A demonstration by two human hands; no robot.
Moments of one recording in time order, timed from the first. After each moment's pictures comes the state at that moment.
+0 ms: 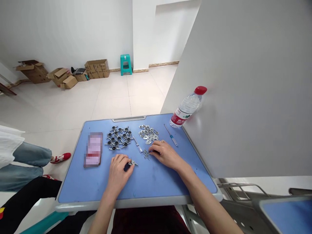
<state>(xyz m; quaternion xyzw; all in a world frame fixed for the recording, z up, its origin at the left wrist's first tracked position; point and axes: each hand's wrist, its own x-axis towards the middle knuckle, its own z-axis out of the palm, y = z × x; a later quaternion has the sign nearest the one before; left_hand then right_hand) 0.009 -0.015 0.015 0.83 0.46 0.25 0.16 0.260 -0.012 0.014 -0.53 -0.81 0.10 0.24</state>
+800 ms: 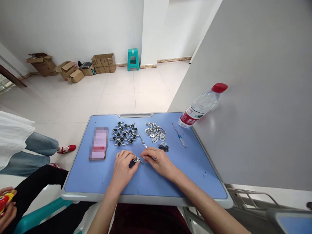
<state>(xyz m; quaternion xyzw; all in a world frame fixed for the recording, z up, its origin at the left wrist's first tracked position) 0.010 -0.016 0.016 0.83 0.47 0.26 0.18 0.201 -0.022 0.018 -0.45 -0.76 0.28 0.39</state>
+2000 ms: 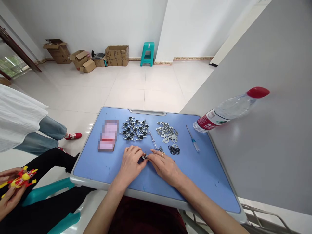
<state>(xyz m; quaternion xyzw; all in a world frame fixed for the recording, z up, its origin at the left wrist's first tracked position) 0.011 -0.019 0.013 0.82 0.48 0.27 0.19 0.187 -0.032 0.004 -0.36 -0.86 0.01 0.36</state>
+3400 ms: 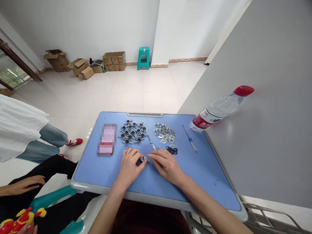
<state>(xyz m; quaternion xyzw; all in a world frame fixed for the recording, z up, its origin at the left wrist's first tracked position) 0.010 -0.019 0.015 0.81 0.48 0.26 0.20 0.199 -0.030 0.008 -0.40 -0.82 0.04 0.40</state>
